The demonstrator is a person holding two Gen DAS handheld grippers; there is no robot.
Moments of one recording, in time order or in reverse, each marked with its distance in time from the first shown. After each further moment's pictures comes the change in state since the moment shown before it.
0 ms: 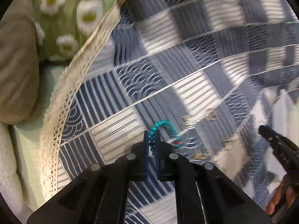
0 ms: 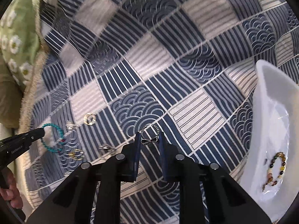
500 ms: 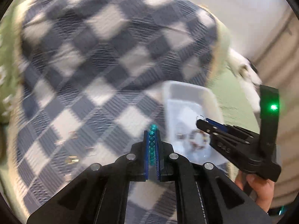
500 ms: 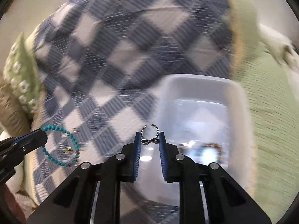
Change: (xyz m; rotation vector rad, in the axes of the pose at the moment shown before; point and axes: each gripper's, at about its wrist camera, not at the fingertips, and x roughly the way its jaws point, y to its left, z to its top) left arm -0.106 -0.214 -0.036 0.347 -0.133 -0.364; right arm -0.136 -0.156 -0.029 0.172 -0.130 -0.123
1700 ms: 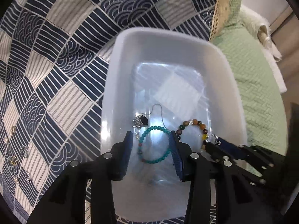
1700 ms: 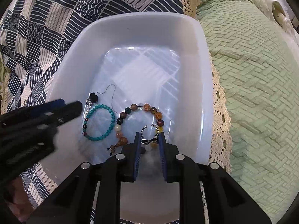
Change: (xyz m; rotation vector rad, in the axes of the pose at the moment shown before) left arm 0.174 -0.090 0.002 -0.003 0.229 0.106; right arm 0.080 -0.097 -0.054 -0.007 0.232 -0.056
